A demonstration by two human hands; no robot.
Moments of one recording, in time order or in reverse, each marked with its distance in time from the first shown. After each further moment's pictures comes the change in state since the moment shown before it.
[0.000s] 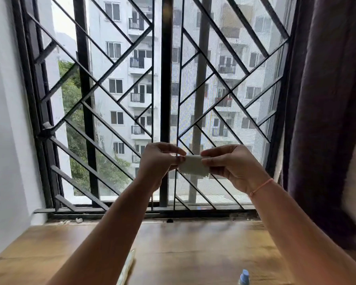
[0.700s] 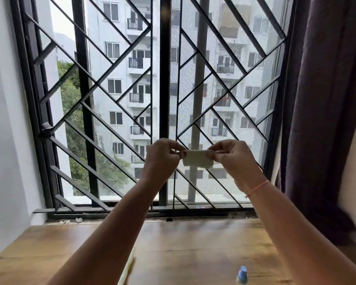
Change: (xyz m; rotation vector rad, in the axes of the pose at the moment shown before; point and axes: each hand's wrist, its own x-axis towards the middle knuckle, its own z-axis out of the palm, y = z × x) left_hand 0.004 -0.004 0.007 0.488 0.103 0.299; right_hand -0.001 0.005 -0.001 -0.369 0.230 -0.267
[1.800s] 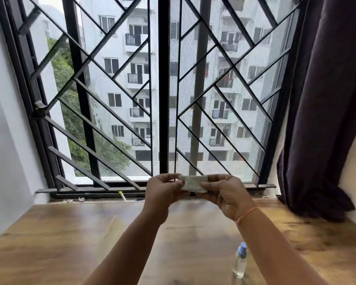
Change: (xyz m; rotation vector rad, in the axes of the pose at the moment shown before) left_hand -0.076 -0.078 0.038 -0.806 -0.091 -0.685; right_hand -0.047 0.097 0.029 0.618 -0.077 0.646
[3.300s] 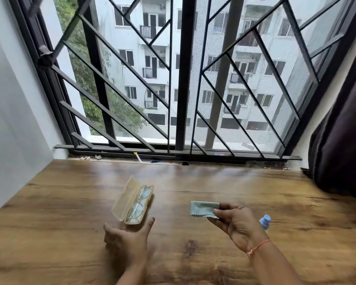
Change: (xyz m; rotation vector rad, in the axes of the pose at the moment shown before) left_hand -0.054 -0.157 -0.149 0.771 0.912 -0.119; right_hand -0.013 0.128 -0.037 0.075 0.109 0.357
